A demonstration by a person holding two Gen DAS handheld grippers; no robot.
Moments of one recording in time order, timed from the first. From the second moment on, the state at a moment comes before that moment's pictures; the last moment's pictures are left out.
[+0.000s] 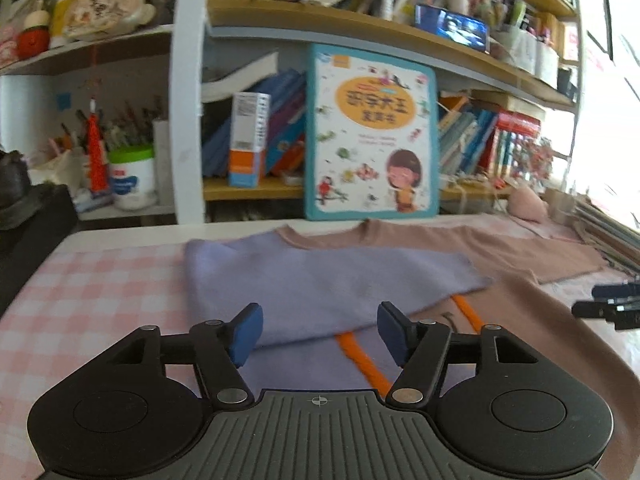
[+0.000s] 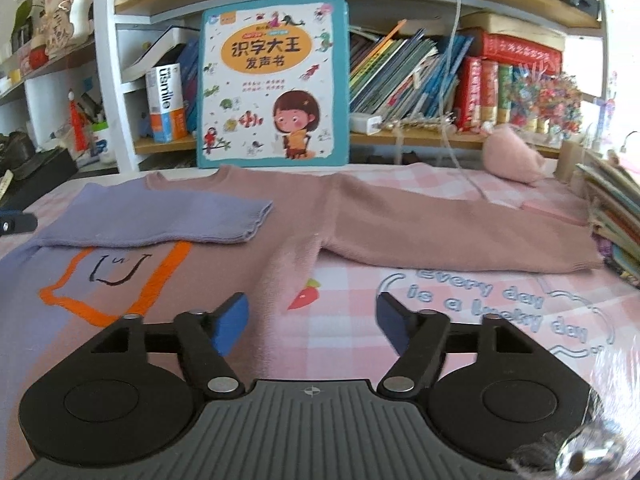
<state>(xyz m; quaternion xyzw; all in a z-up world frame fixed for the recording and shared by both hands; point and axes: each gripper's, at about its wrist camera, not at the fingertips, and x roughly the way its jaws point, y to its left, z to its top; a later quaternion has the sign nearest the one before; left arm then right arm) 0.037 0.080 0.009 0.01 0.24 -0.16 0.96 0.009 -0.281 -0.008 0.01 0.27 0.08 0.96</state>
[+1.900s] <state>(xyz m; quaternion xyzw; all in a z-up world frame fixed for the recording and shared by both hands) 0.008 0.051 -0.021 0.09 0.25 -0.26 0.93 0.095 -0.463 -0.008 0.10 0.35 -0.13 0.92</state>
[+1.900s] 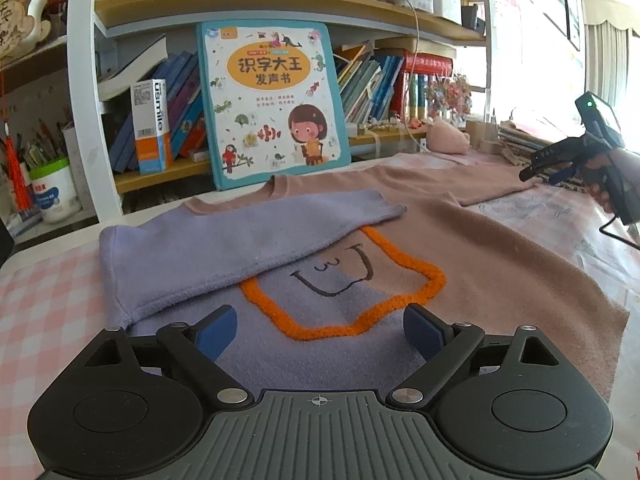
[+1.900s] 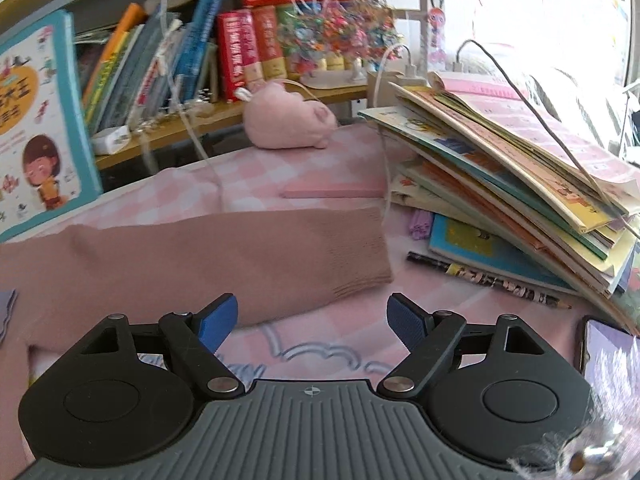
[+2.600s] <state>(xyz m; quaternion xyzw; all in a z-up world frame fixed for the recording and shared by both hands) 0.019 0.054 -0.029 0.08 0.29 -0.27 0.92 0.116 -0.491 -0.021 0.09 0.34 -0.15 0.92</state>
